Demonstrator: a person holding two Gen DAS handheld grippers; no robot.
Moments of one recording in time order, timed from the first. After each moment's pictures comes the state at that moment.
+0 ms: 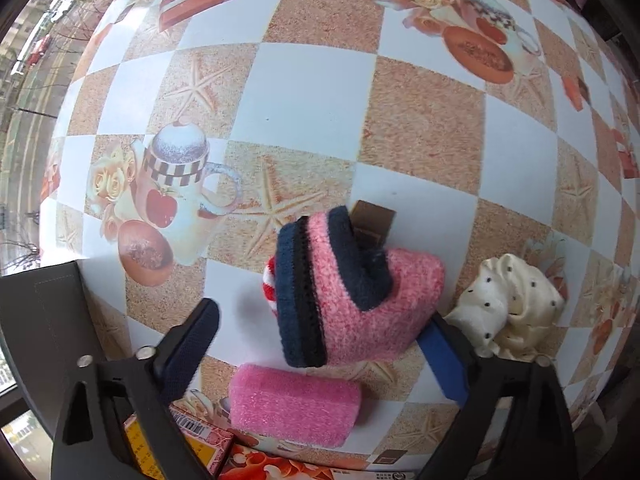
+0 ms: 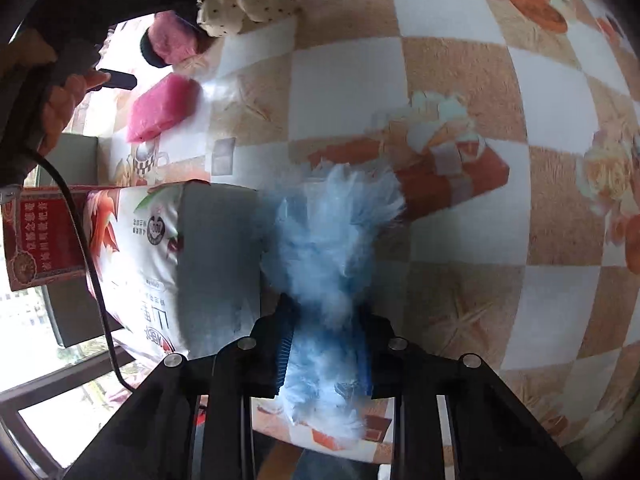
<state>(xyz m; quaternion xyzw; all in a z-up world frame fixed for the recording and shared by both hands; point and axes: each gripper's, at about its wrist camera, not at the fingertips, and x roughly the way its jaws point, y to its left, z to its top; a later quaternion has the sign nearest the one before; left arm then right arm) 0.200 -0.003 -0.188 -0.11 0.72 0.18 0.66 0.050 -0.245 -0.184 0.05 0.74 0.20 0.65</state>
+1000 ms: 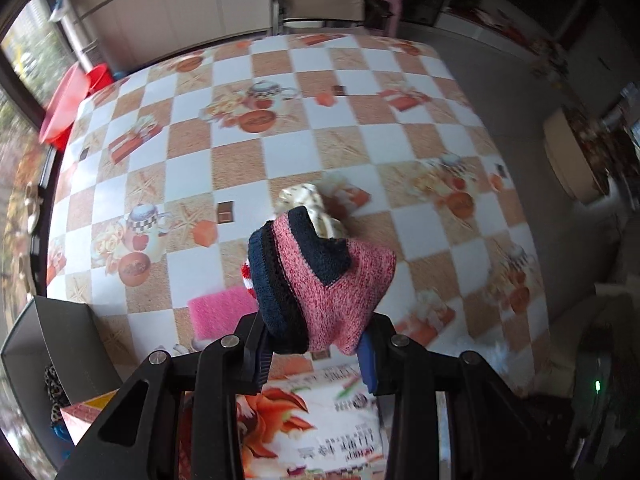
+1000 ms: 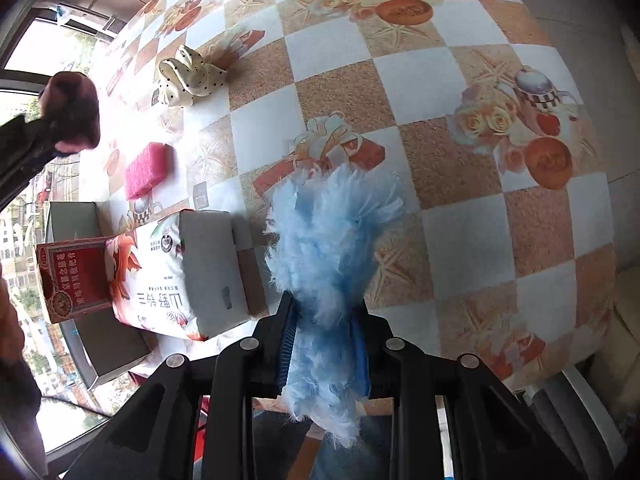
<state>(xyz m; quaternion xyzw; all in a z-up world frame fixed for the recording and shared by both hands) 0.107 -0.104 -0.048 -0.01 0.60 -0.04 0.80 0.033 -0.305 -0.132 0.12 0.72 0.10 0.68</state>
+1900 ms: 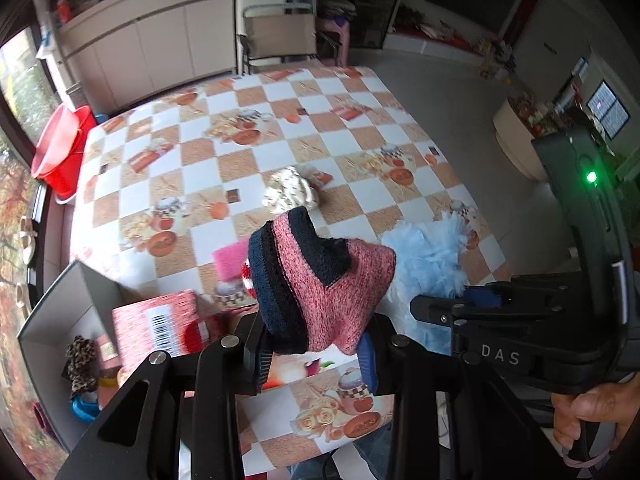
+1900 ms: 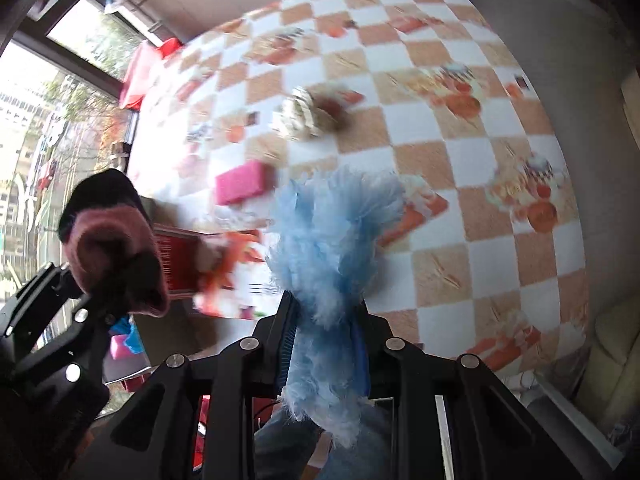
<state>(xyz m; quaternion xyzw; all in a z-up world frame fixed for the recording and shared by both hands) -0.020 -0.073 0.024 0.00 0.53 -0.12 0.84 0.004 -0.217 -0.021 0.07 0.65 0.12 0.74</state>
